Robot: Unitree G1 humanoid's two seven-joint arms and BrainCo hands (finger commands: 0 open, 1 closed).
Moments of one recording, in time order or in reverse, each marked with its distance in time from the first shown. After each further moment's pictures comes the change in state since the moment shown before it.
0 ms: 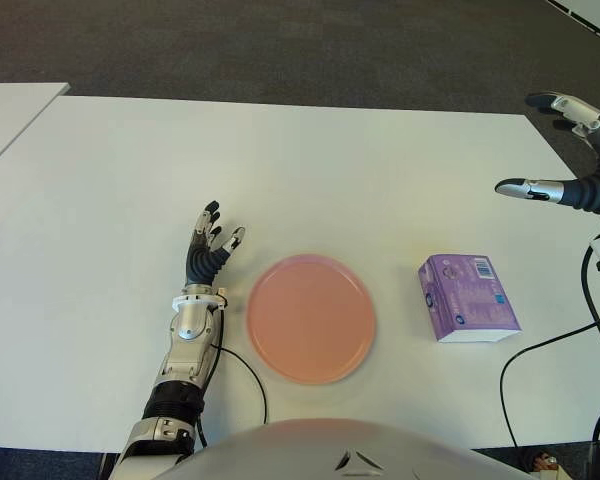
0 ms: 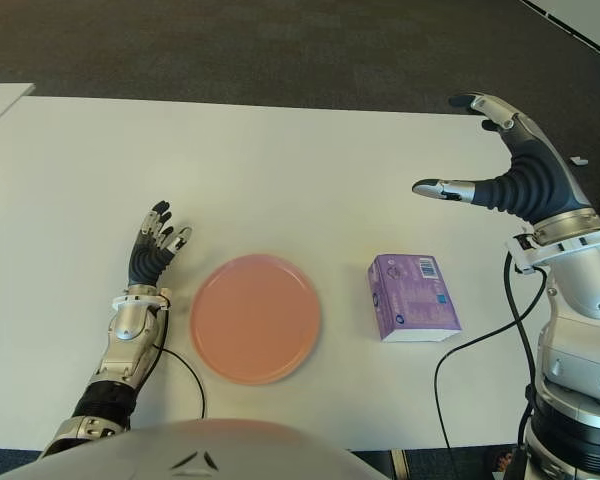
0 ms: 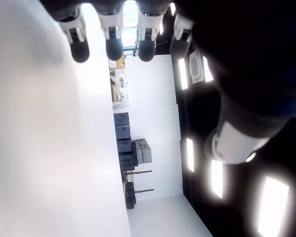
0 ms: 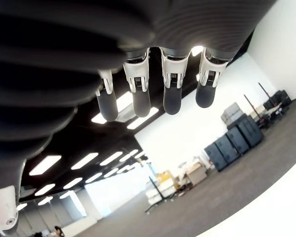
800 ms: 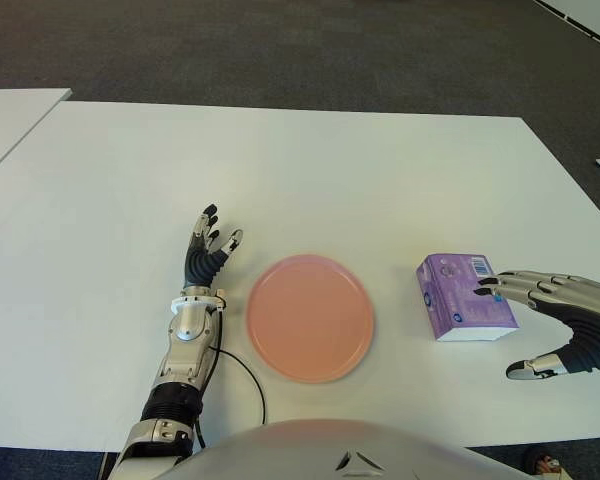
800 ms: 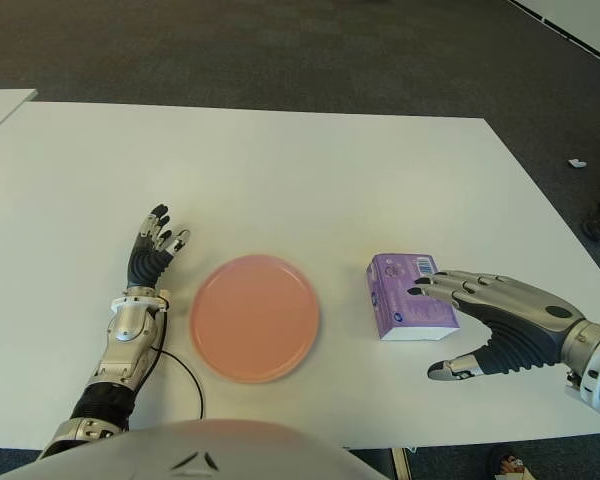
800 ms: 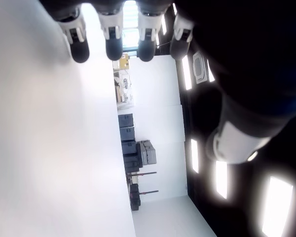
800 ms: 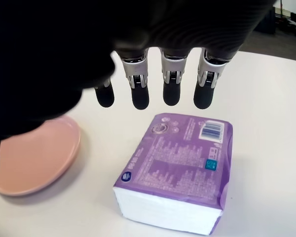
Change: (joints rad) left arm 0.012 0.007 0.003 -0.010 0.006 0.027 0.013; right arm 0.647 -0.166 -0.338 0.031 -0.006 -0.682 0.598
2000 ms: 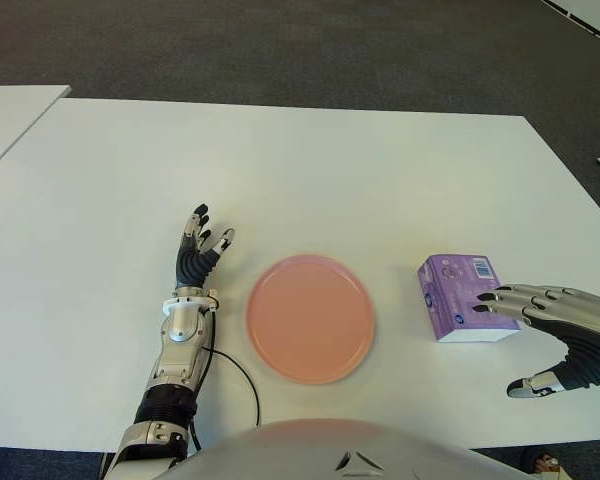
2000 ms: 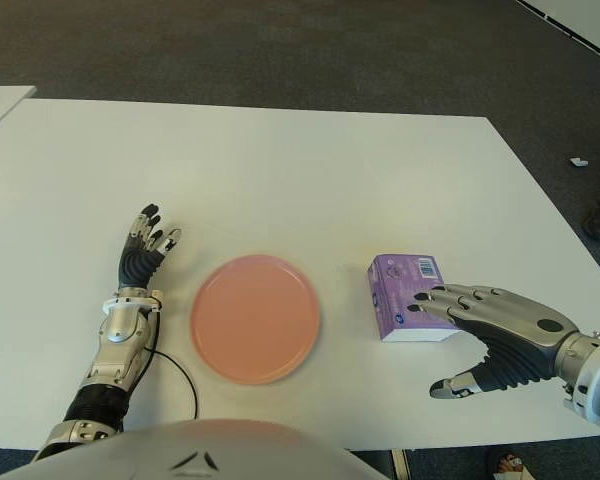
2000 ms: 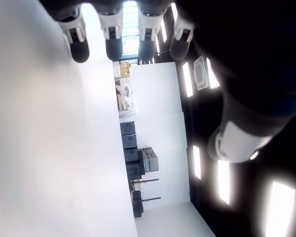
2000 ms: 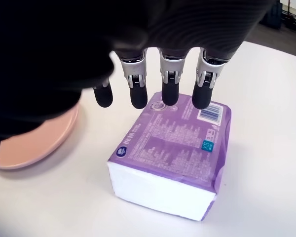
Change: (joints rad) left arm 0.004 0.016 0.022 -0.004 -0.011 -0.003 0.001; right arm 0.044 0.022 0.000 -0.012 -0.076 -0.059 -0.012
